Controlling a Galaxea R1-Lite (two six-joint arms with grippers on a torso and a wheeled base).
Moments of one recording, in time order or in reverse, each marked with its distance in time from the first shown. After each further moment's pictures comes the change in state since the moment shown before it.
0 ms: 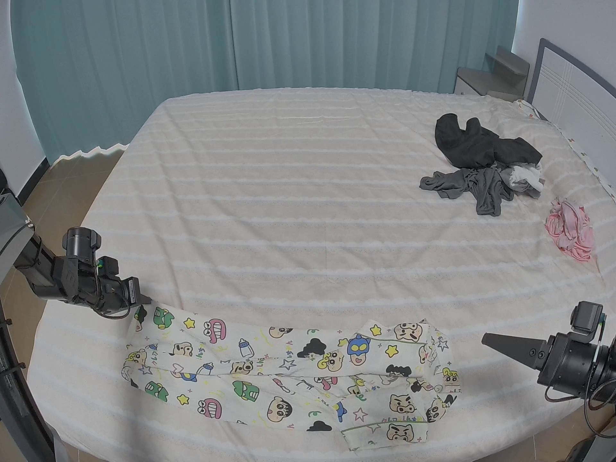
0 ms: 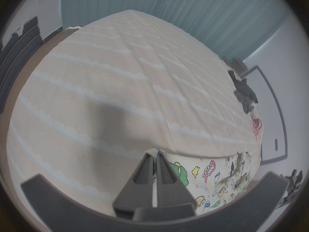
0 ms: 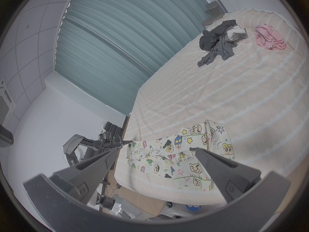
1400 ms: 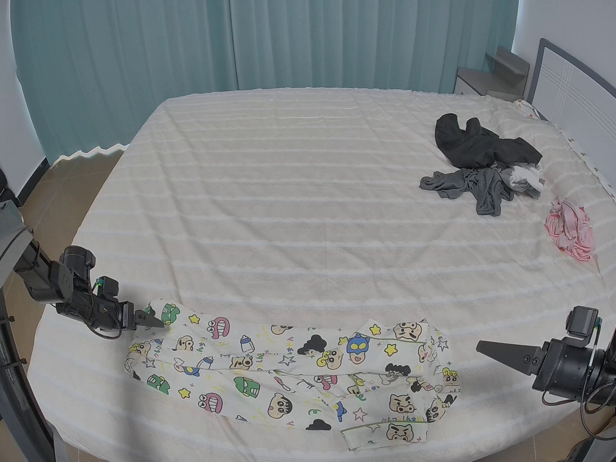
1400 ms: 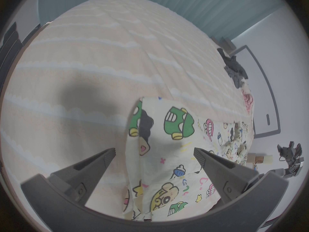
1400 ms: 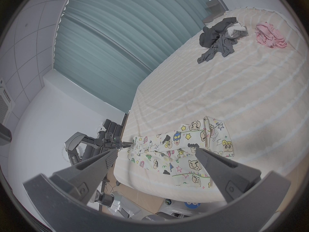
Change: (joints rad) left arm 0.077 0.065 -0.029 0.203 -0.152 0.281; right arm 0.015 0.018 0.009 0.000 0.000 -0.001
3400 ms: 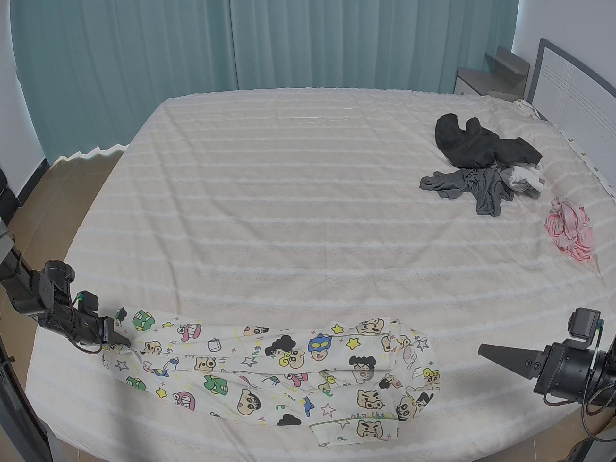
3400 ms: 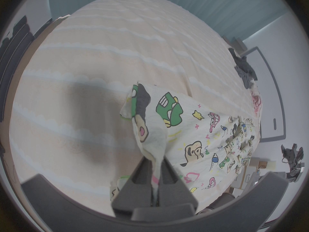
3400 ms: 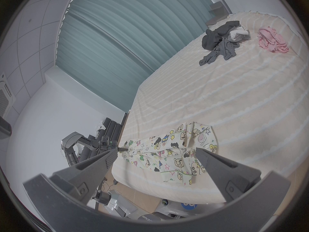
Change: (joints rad) left arm 0.113 -0.061 0.125 0.011 0.066 0.069; right arm 0.000 -0.015 0.011 -0.001 -0.002 -0.037
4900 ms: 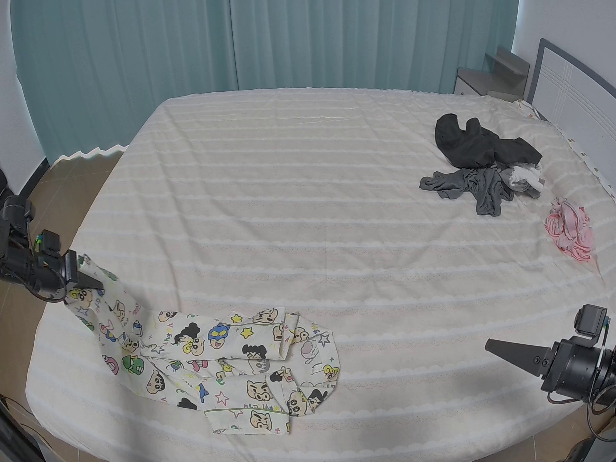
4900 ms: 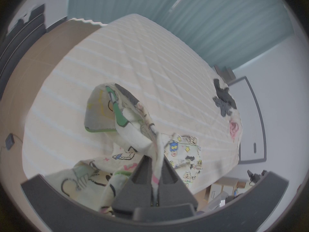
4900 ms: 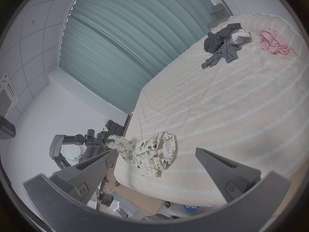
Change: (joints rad) left arm 0.012 -0.371 -0.194 0.385 -0.134 -0.243; right arm 0.000 -0.036 -0.004 0.000 0.003 0.001
